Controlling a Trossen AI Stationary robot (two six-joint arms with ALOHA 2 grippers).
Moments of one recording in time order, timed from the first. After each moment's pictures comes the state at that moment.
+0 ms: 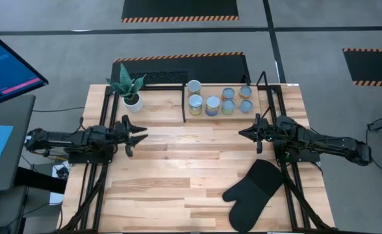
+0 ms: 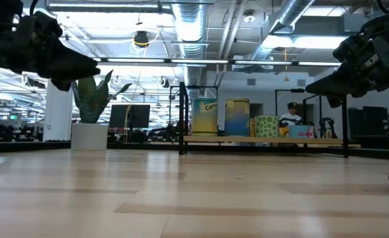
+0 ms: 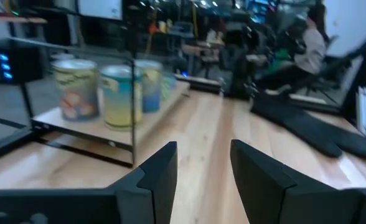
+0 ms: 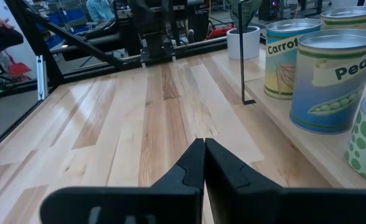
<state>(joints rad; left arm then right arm) -0.04 0.13 0.01 0.07 -0.26 -0.14 -0.33 0.24 0.01 0.05 -0.23 0.14</state>
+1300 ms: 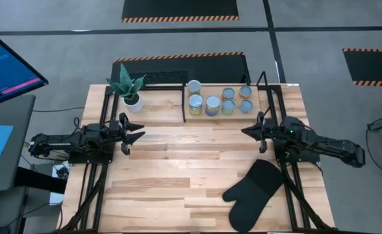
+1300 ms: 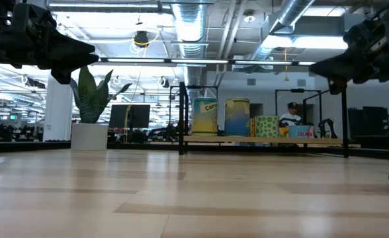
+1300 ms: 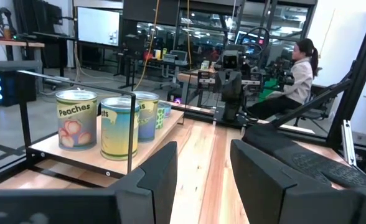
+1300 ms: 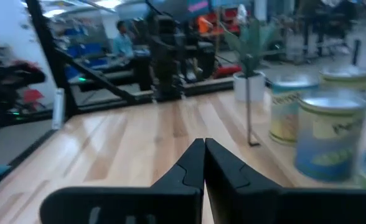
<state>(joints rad) 0.03 0.00 0.01 0.06 -0.19 -0.14 -0.32 0.09 0.00 0.06 -0.23 0.14</state>
